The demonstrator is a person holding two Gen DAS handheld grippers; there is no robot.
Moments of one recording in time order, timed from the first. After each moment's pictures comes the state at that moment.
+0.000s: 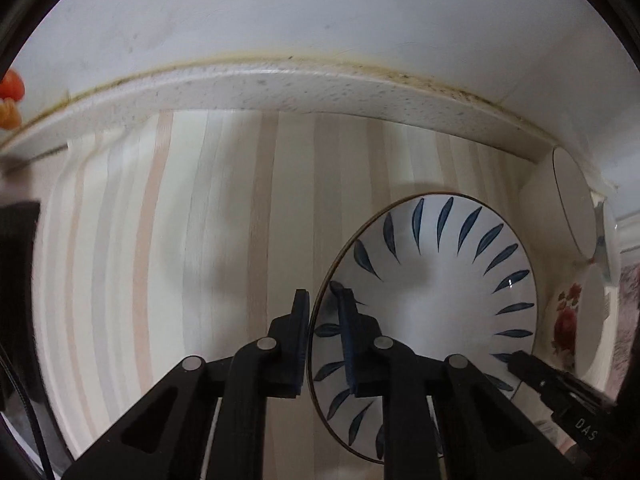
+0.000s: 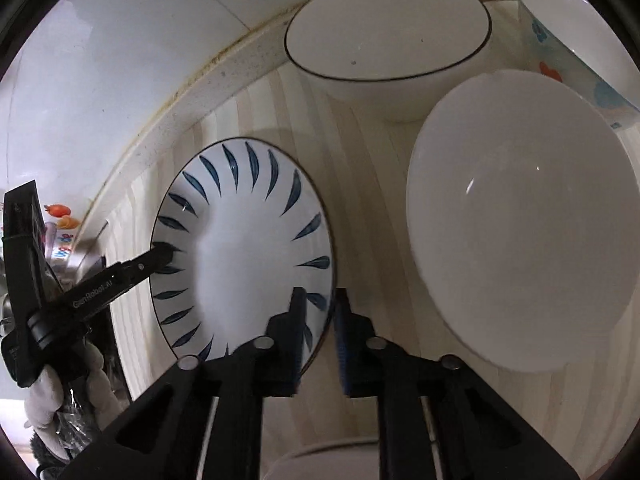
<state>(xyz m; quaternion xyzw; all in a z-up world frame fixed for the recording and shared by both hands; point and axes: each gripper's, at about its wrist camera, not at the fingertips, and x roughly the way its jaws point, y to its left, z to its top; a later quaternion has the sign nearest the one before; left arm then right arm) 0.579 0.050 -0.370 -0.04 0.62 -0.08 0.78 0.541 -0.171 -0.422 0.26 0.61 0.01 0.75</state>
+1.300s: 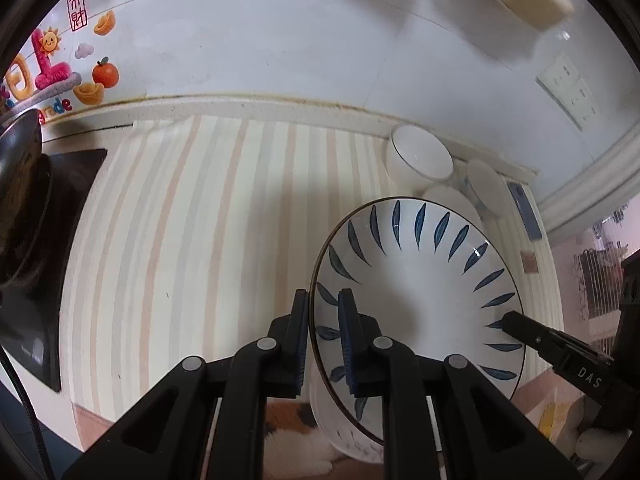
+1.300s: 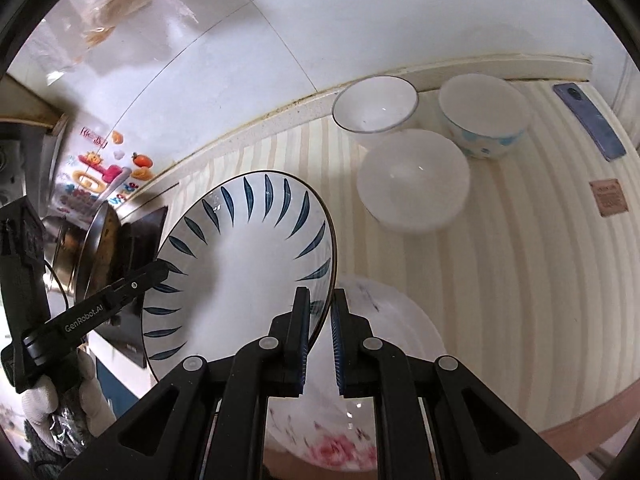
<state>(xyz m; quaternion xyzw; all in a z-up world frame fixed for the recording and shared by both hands) 0.387 0.015 -0.239 -0.08 0.54 -0.10 0.83 0.379 -0.222 -0.285 0.20 0.54 0.09 0.81</state>
